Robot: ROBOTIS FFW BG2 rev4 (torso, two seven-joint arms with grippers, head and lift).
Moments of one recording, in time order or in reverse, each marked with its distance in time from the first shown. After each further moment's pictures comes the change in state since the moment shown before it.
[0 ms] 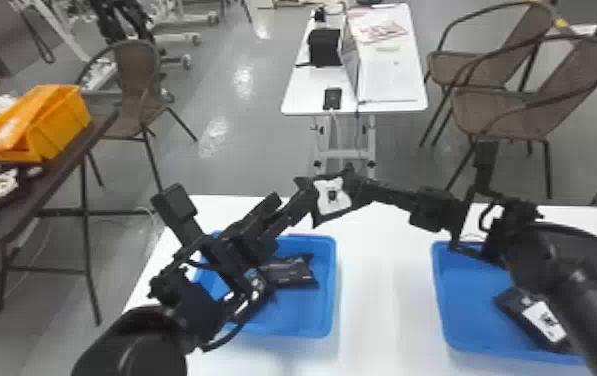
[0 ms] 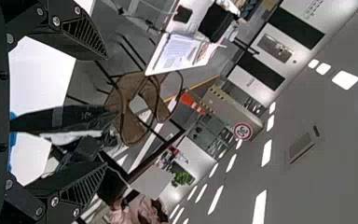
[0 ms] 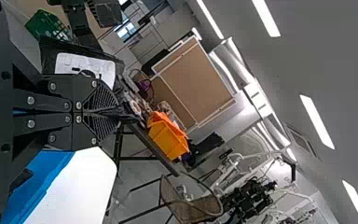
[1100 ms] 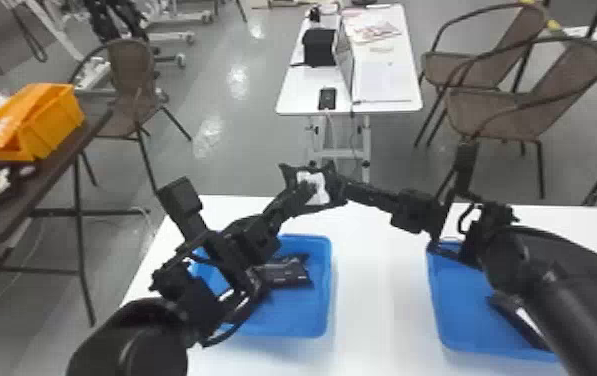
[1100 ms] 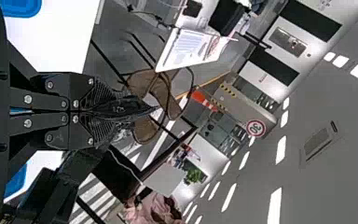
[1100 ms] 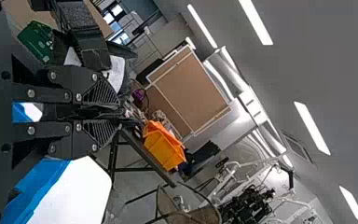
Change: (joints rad) left arm -0.023 -0.012 -0.009 -0.001 -0.053 0.041 0.008; right arm -0.017 0.030 0.022 0.068 -0.029 -0.049 0.012
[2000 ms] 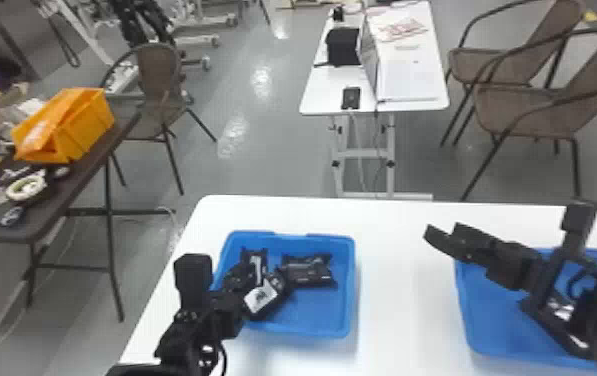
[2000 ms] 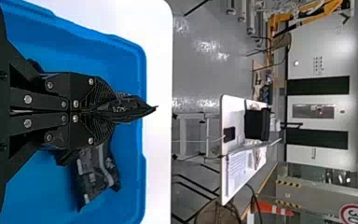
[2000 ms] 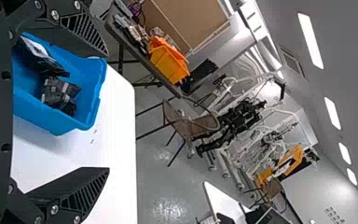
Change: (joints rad) left arm 0.143 -0.068 0.128 0.155 -0.707 -0.141 0.004; right arm 0.279 -0.042 -0.243 -0.232 0.171 0.037 -0.169
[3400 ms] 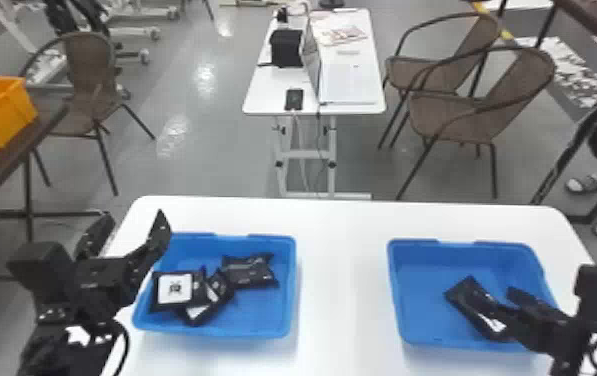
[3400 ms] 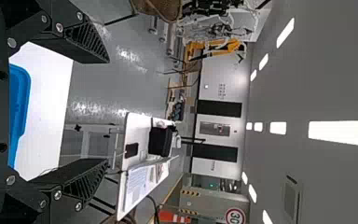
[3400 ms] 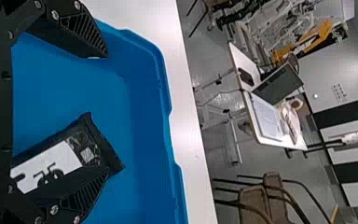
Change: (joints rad) left arm 0.017 -0.016 0.094 -0.065 0.174 -0.338 0.012; right arm 0.251 0.012 -0.303 -0.179 0.278 0.013 -0.261
